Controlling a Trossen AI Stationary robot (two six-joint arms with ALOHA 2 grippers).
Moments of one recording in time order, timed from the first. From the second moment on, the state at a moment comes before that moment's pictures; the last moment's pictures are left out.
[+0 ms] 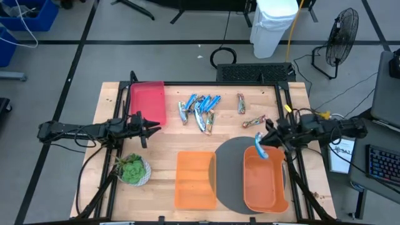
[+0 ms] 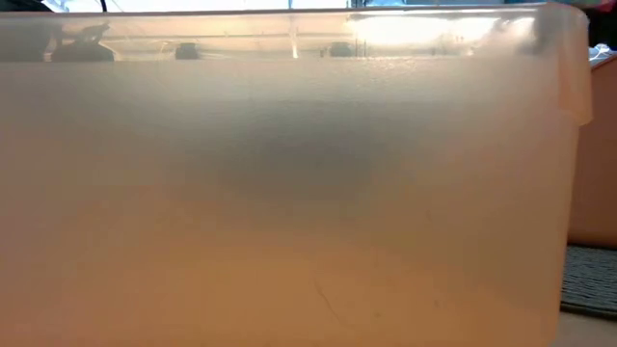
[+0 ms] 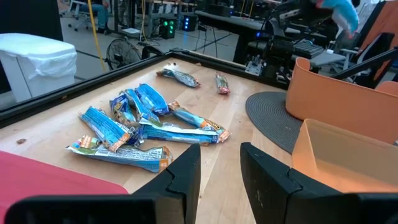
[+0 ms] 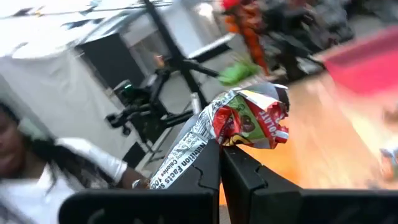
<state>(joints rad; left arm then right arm) 0.01 0.26 0.01 0.11 -0.23 -0.24 0.13 0.22 0.29 -0.10 -0.16 0.55</state>
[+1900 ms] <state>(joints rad) 0.01 0.26 0.01 0.11 -0.23 -0.24 0.62 1.28 0.90 -0.88 0.19 1.37</state>
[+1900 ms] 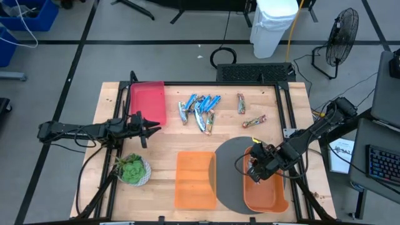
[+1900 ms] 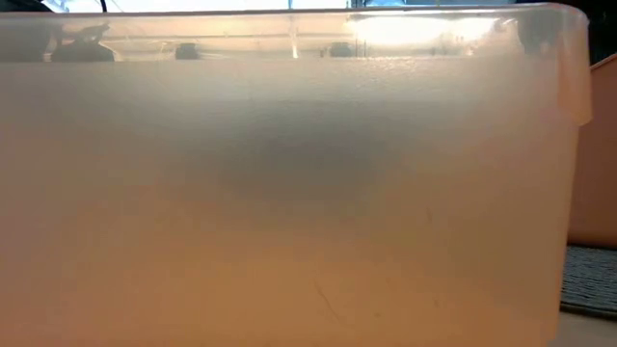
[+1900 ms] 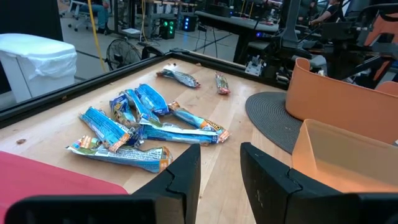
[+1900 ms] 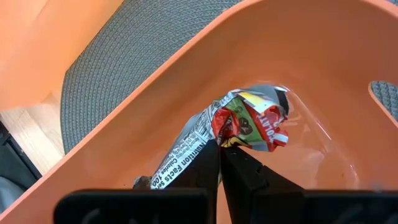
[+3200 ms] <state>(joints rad) 0.01 0.26 0.01 0.11 -0.23 -0.24 0.54 1.00 0.90 -0.59 0.68 0.27</state>
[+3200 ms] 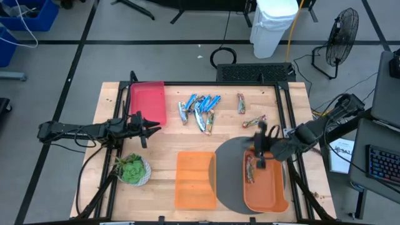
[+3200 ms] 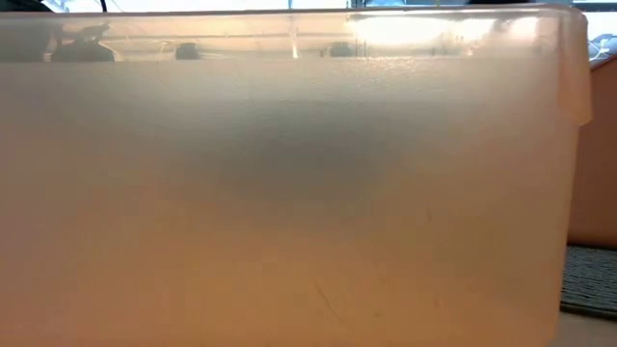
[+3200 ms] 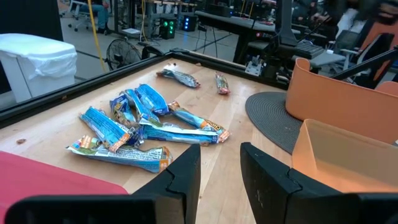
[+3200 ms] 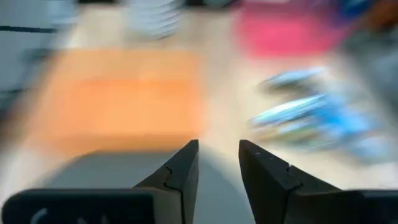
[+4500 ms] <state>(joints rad) 0.01 0.26 0.01 0.11 -0.23 -0.24 -0.58 1.36 0.92 -0.66 0.20 0.24</state>
